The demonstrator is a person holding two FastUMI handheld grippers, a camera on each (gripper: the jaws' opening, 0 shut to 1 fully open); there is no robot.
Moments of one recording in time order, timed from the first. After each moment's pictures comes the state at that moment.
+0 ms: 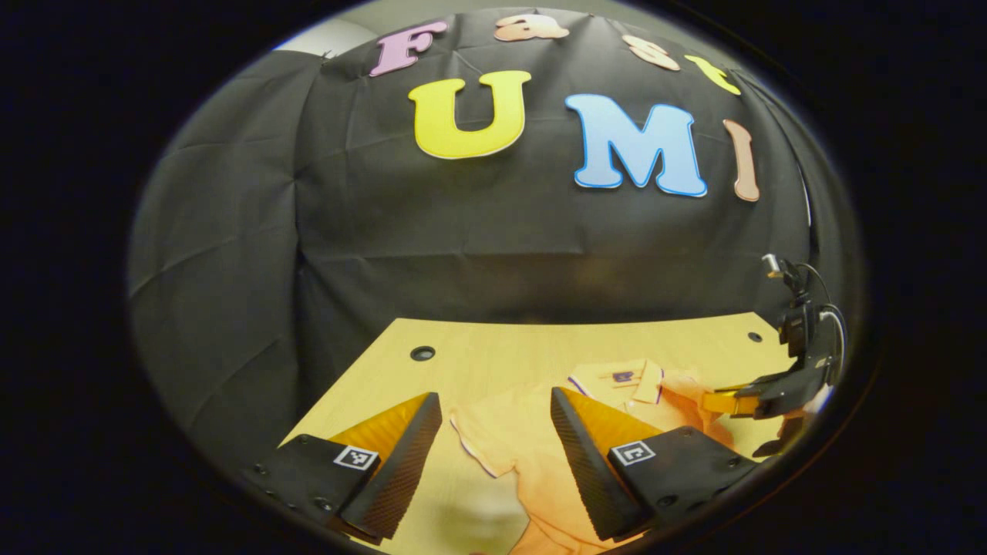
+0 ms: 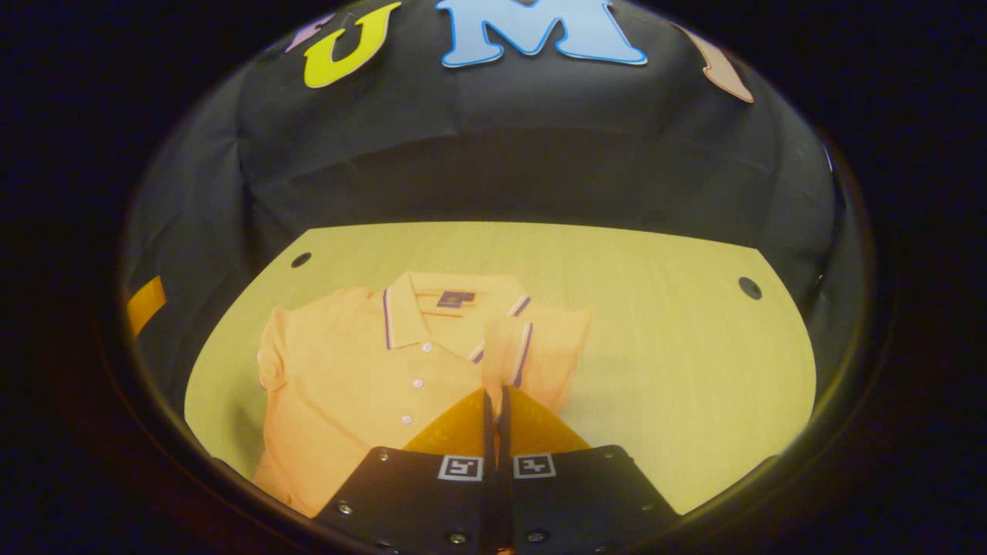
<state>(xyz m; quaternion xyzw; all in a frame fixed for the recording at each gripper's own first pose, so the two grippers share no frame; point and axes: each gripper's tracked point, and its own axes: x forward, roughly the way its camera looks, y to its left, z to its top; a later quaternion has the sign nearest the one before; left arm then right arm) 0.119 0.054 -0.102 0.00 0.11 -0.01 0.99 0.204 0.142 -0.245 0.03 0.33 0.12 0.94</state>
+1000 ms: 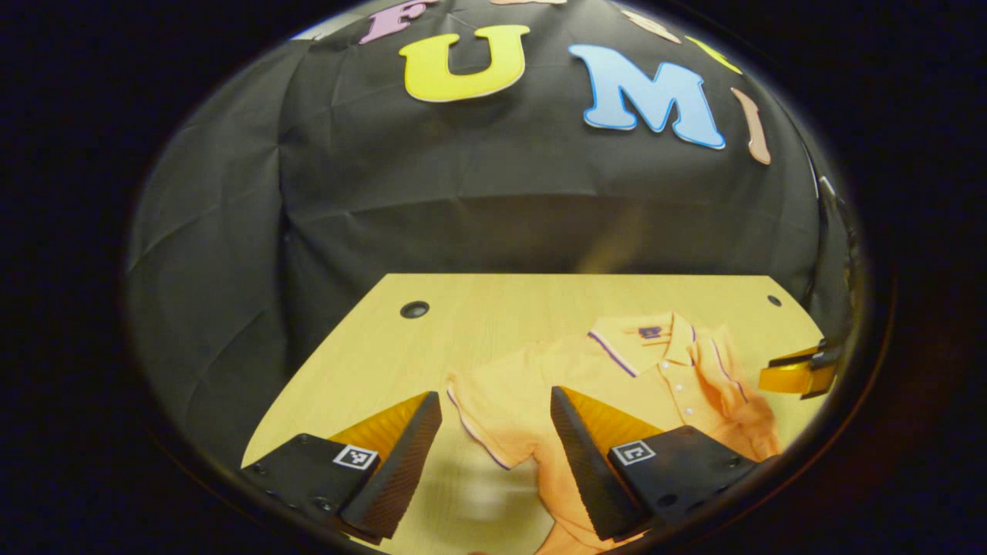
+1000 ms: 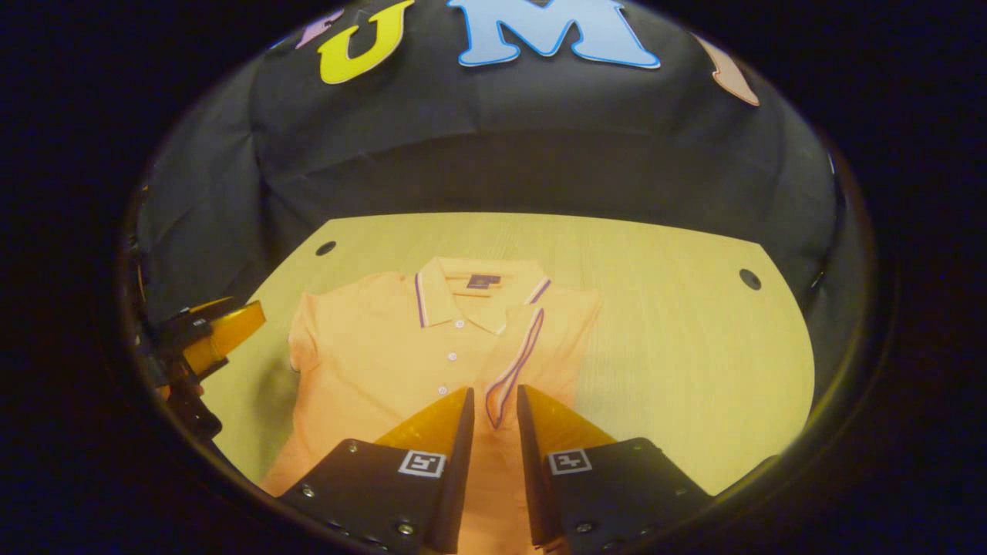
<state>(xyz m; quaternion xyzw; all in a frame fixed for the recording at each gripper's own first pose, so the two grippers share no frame) 0.171 0.069 -0.202 0.01 0.20 -0.01 0.98 0.159 0.145 -0.216 0.04 0.33 0.13 0.93</state>
